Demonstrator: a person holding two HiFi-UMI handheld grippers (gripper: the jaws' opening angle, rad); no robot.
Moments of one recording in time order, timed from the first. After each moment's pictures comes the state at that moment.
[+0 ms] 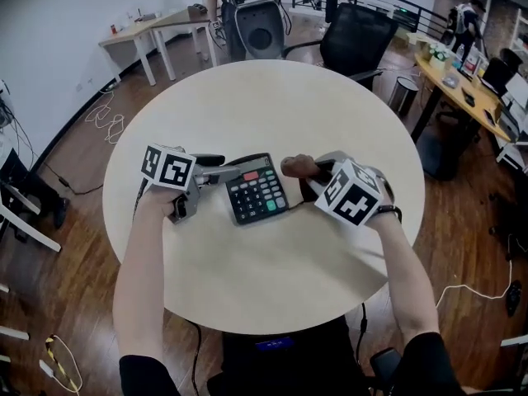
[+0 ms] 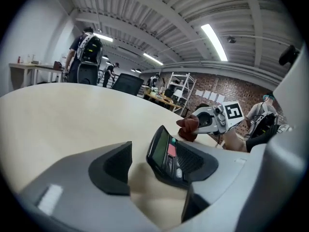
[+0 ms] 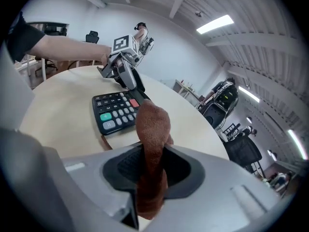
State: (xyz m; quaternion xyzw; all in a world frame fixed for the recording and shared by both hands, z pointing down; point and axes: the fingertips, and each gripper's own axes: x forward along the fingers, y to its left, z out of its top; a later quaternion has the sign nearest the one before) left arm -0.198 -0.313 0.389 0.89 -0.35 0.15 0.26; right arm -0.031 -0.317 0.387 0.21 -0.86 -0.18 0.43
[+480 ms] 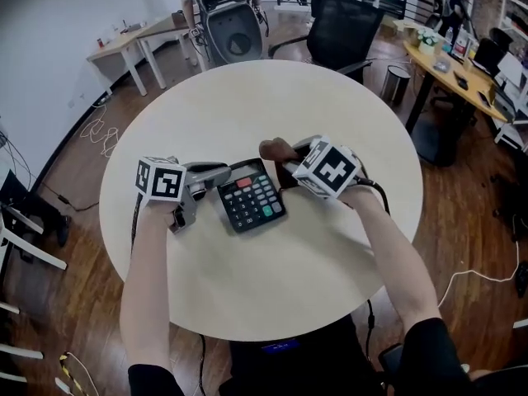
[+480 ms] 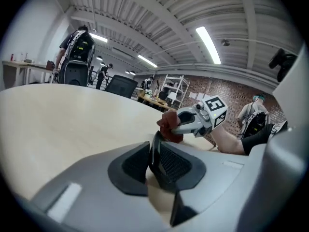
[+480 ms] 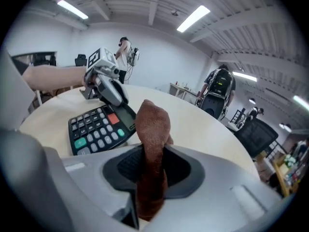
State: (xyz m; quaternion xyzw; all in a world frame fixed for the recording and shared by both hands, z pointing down) left arm -0.190 -0.324 0.381 0.91 -0.33 0.13 0.23; right arm -0.070 -0.362 0.390 0.21 -0.90 -0.07 0.36
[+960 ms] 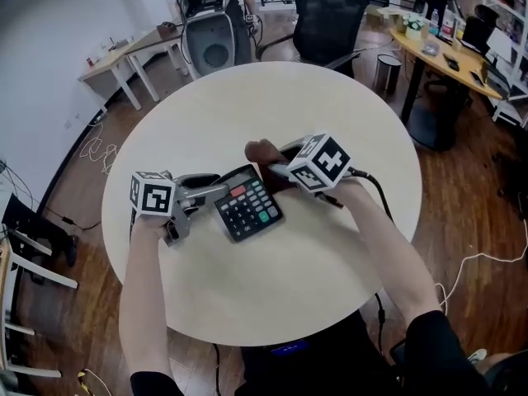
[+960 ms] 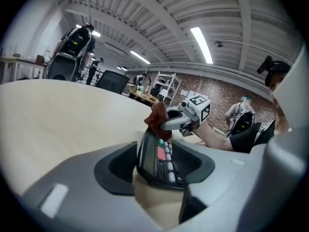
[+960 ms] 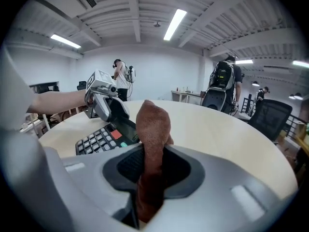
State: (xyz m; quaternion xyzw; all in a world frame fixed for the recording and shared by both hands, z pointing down) left arm -0.182 -0.312 0.379 0.92 -0.27 0.14 0.24; right arm -0.085 -0.362 0.387 0.18 -0.94 0.02 0.28
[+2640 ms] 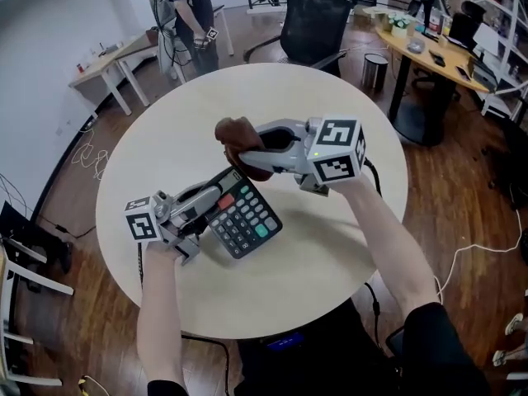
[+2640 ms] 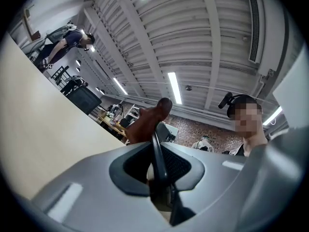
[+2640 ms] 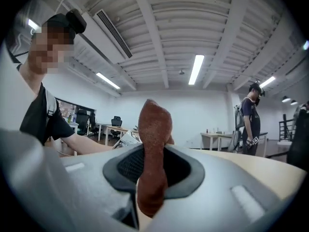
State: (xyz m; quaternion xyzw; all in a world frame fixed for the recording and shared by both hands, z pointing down) left arm -0.131 -0.255 0.306 0.96 -0.14 -0.13 0.22; right arm -0.080 -0.290 0.254 0.00 -1.00 -0.03 0.01
